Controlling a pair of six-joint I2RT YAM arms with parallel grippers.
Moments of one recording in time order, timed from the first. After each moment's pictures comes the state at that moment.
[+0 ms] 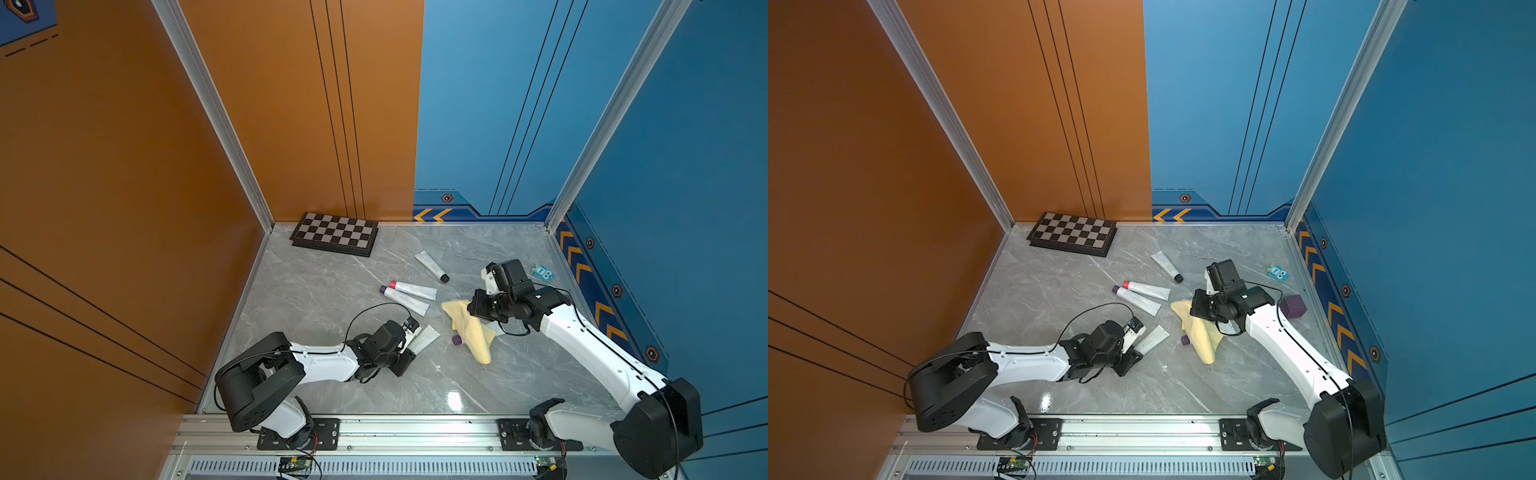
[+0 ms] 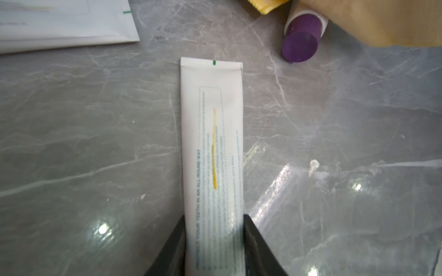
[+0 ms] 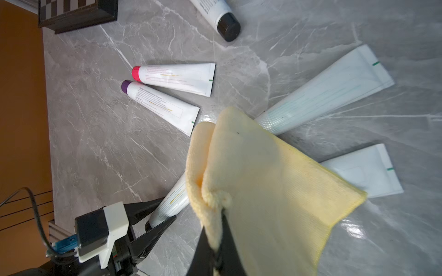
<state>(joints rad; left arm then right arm) -0.91 1.51 0.52 0.16 0.07 -0.21 0.40 1.28 0.97 -0.69 -0.23 0.59</state>
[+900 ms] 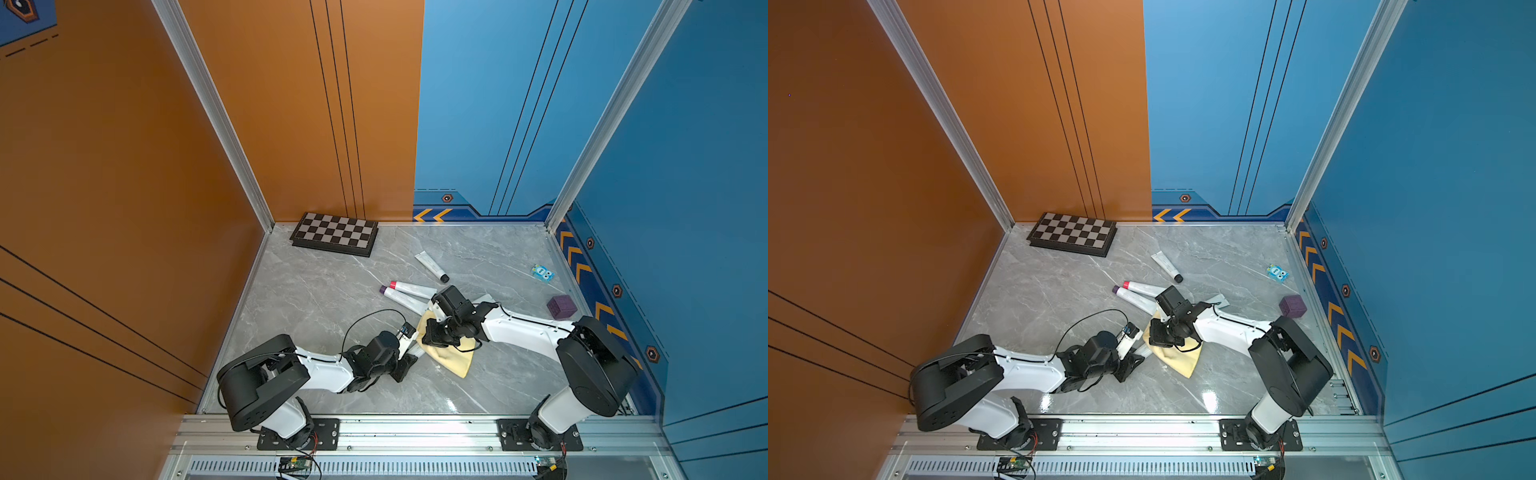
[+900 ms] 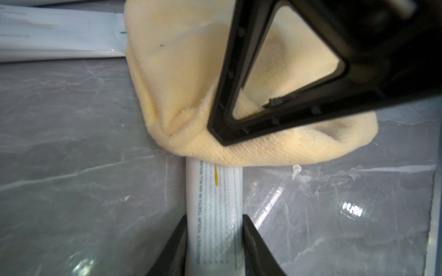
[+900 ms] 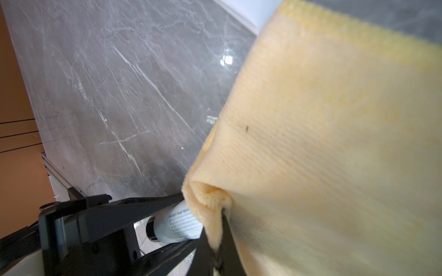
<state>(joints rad) -0.94 1.52 0.39 0.43 0.05 -0.26 0.73 1.61 0.88 -0.36 -0.35 0.74</state>
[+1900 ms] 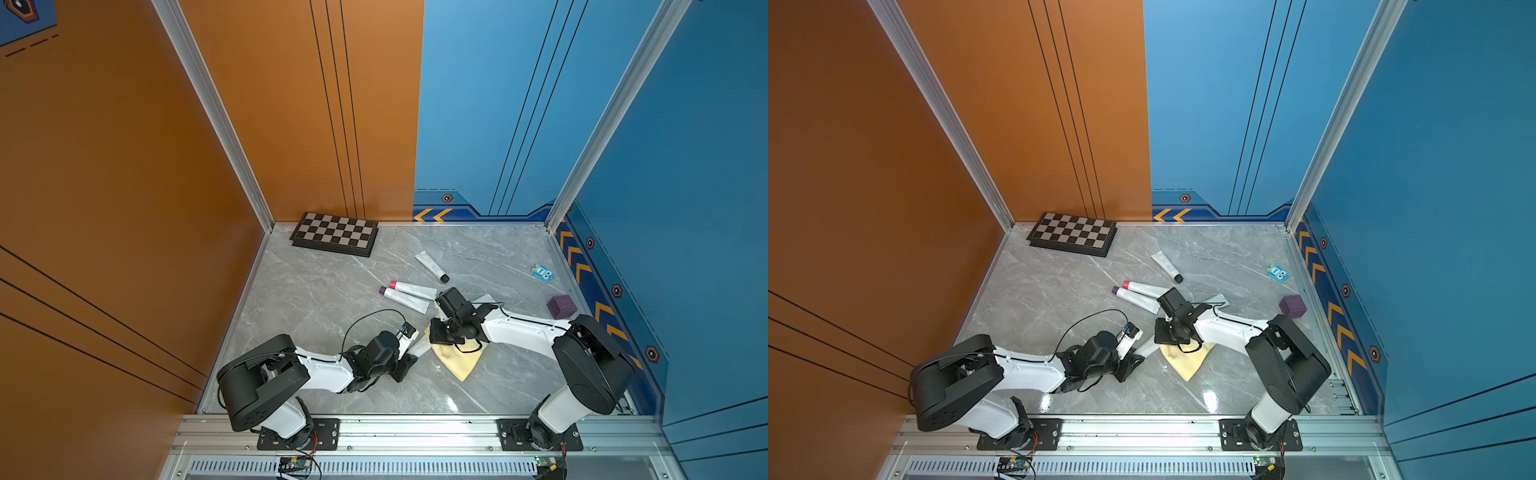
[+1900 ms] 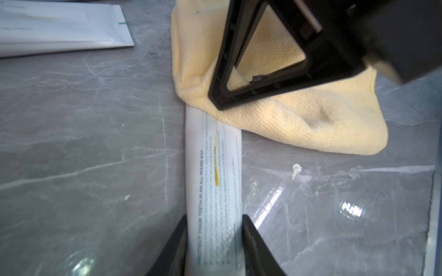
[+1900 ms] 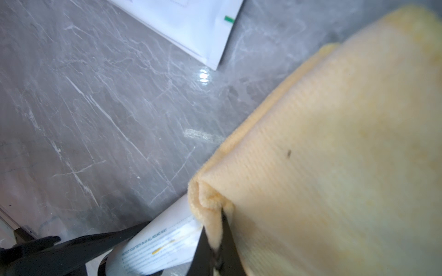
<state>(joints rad) -0.94 1.52 0.39 0.43 0.05 -0.26 0.71 1.63 0.86 -0.33 -0.20 0.72</state>
